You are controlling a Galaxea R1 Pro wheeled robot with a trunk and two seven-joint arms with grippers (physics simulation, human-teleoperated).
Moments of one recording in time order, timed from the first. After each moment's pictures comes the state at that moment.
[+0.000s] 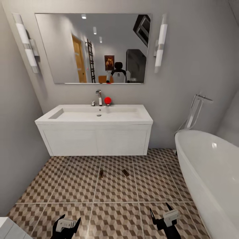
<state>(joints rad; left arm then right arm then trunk) -0.47 0.12 -0.03 0.08 0.09 -0.80 -0.29 -0.44 -0.04 0.22 -0.02 0.13 -1.00 -0.13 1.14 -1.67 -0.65</state>
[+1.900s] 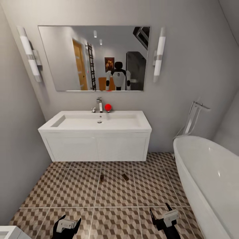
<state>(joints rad) -0.47 0.12 -0.03 0.08 0.09 -0.80 -0.29 -0.44 -0.04 0.23 -0.02 0.13 -1.00 -0.13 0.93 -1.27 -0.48</state>
